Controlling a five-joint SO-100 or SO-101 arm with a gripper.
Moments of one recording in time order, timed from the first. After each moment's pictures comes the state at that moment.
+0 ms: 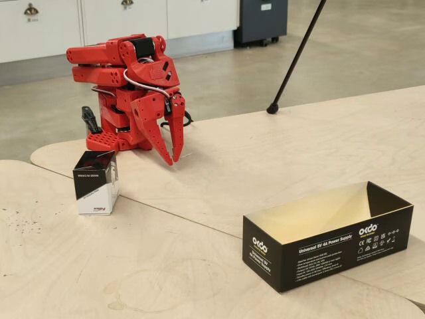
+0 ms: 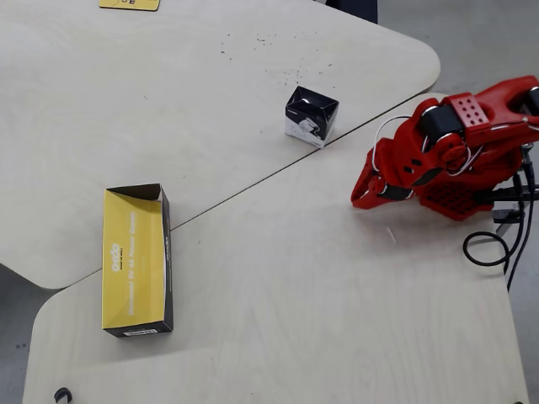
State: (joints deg) arm -18.6 187.5 176.8 76.2 -76.0
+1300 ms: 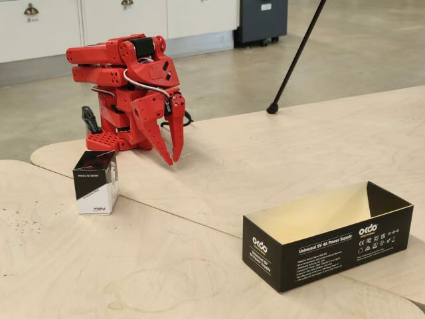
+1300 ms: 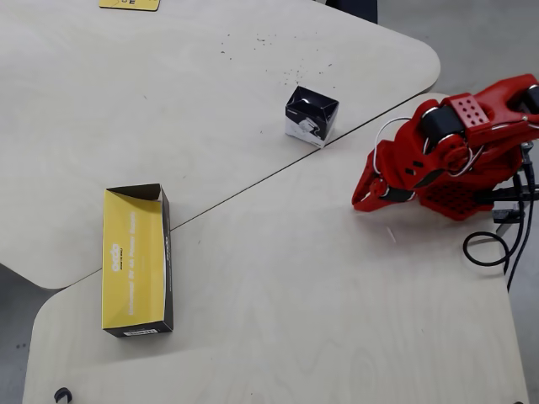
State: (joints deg) arm -20.6 187.5 176.8 76.2 -76.4
